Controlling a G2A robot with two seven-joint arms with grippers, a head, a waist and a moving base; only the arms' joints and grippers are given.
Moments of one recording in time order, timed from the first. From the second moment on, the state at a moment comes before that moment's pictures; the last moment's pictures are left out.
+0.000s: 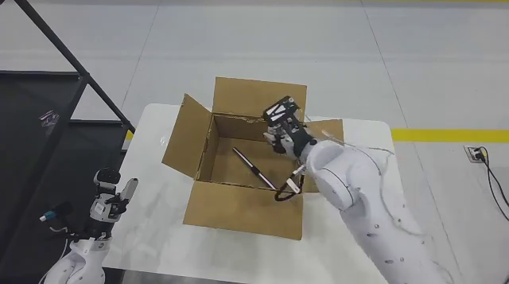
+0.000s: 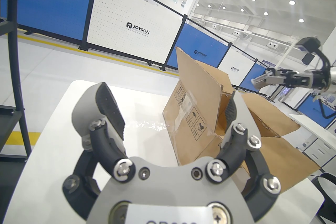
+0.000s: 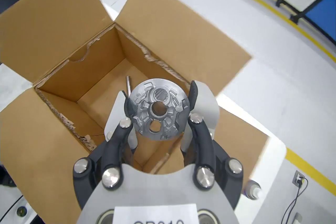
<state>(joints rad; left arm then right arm) 1.39 -1.13 -1.71 -1.40 0.84 -0.71 0.43 -0.62 -1.37 0.98 -1.57 -1.20 -0.06 0.91</state>
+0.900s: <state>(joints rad) 1.39 -1.13 -1.71 -1.40 0.84 -0.71 0.43 -0.26 -1.68 0.61 -0.53 -0.92 0.03 0.63</state>
